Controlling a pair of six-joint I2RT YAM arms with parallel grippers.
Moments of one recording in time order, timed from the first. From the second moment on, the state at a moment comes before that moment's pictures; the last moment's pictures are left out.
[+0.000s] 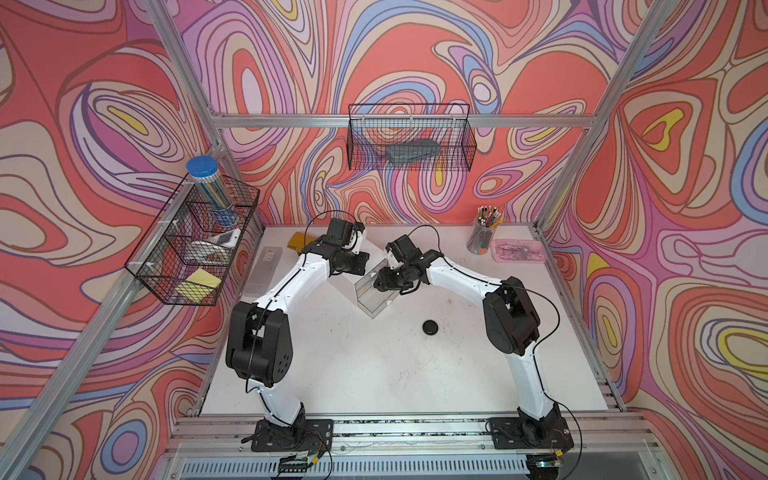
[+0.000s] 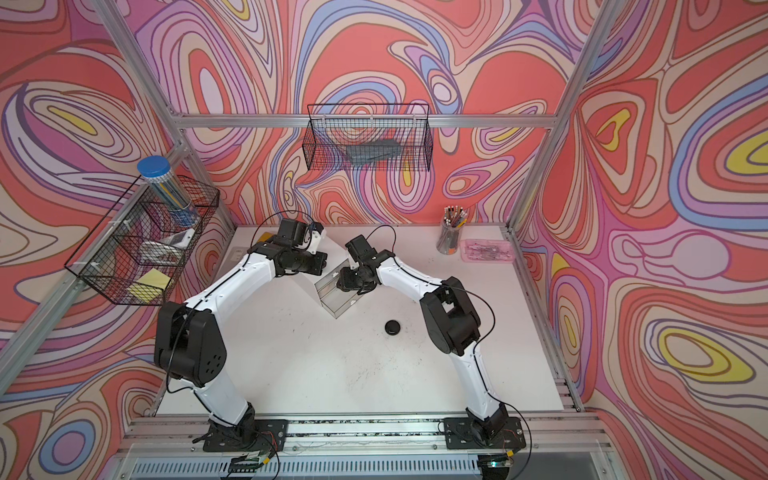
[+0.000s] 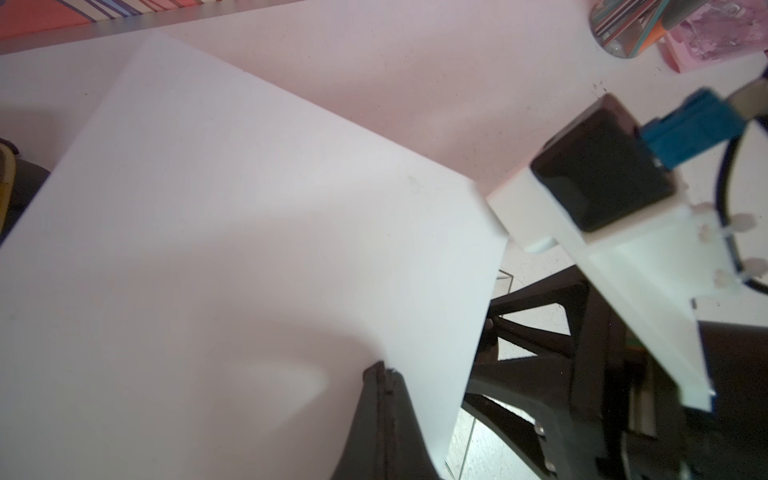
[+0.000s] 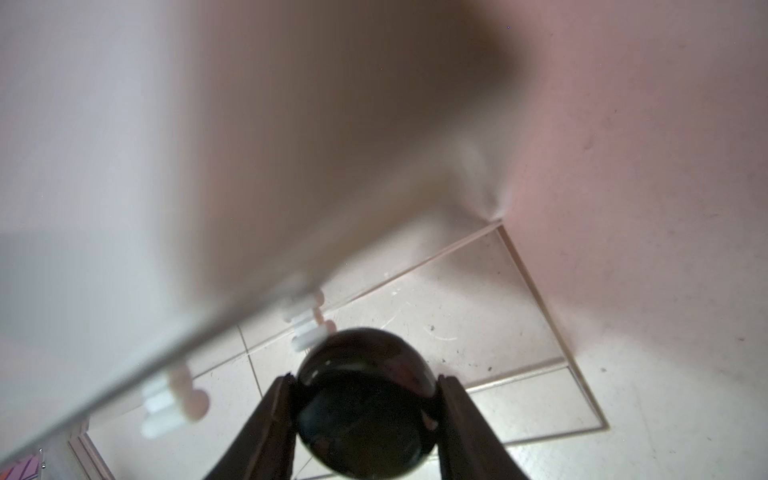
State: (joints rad) left arm -0.29 1.75 1.45 -0.63 0.18 -0.04; right arm 0.65 2.20 1.81 -0.58 -0.25 0.48
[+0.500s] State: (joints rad) left arm -0.29 1.75 1.45 -0.63 0.18 -0.04; right arm 0.65 2.20 1.80 -0.57 -0.25 0.49
